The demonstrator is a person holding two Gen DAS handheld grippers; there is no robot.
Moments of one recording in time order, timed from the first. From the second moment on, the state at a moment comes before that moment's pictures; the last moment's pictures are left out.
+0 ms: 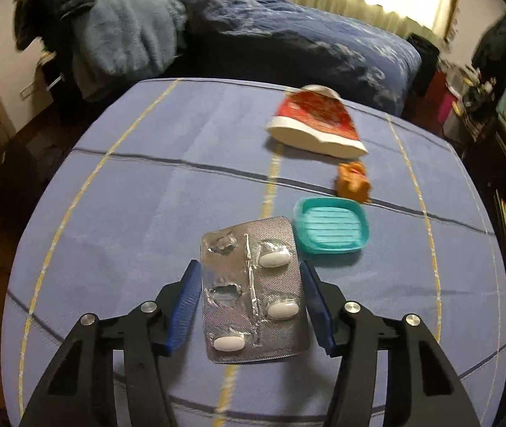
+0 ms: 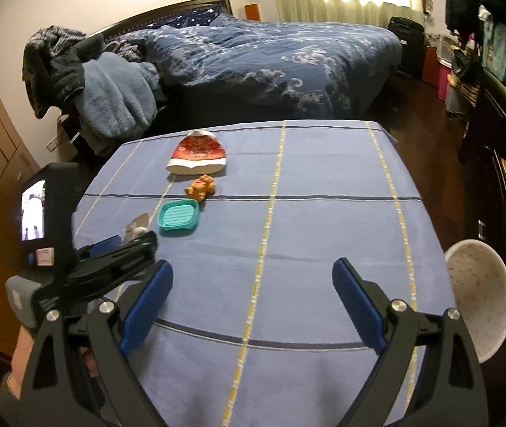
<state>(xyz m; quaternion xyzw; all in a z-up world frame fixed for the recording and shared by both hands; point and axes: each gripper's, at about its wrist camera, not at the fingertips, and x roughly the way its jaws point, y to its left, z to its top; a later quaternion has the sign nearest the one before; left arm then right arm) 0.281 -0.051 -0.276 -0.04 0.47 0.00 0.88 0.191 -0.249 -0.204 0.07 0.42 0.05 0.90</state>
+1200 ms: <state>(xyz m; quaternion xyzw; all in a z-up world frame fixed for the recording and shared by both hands) 0.242 0.087 -0.248 -0.09 0.43 0.08 0.89 0.322 -0.117 -0.281 0.00 0.48 0.03 0.88</state>
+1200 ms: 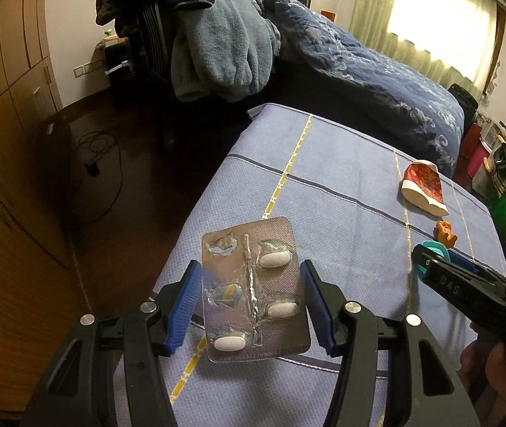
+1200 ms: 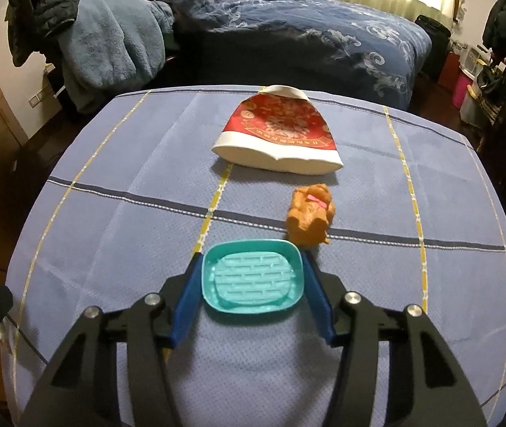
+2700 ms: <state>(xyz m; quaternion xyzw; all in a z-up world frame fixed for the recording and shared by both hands) 0.223 -0.155 -0.208 0.02 0.42 -0.13 0.90 0.137 -0.334 -0.231 0.12 0.43 -0.07 0.89</state>
